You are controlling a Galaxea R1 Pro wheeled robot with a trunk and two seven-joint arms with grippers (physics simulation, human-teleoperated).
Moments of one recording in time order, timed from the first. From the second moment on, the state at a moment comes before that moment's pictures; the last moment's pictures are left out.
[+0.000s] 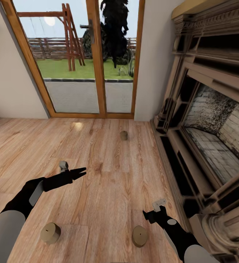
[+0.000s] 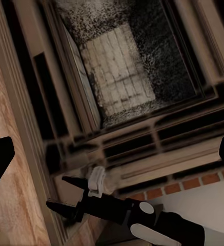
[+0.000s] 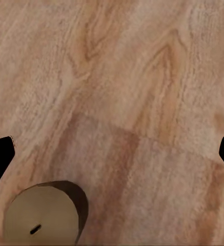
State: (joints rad) left arm -0.77 0.25 0.06 -0.65 0.42 0.71 -1.29; right arm -0.58 0.03 -0.07 -0.39 0.32 -0.06 0.17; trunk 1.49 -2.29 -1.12
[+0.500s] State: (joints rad) left arm -0.77 0.25 0.08 -0.65 0.42 0.71 -1.29; right arm -0.58 0.06 -0.04 -0.39 0.32 0.02 0.17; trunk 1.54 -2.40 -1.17
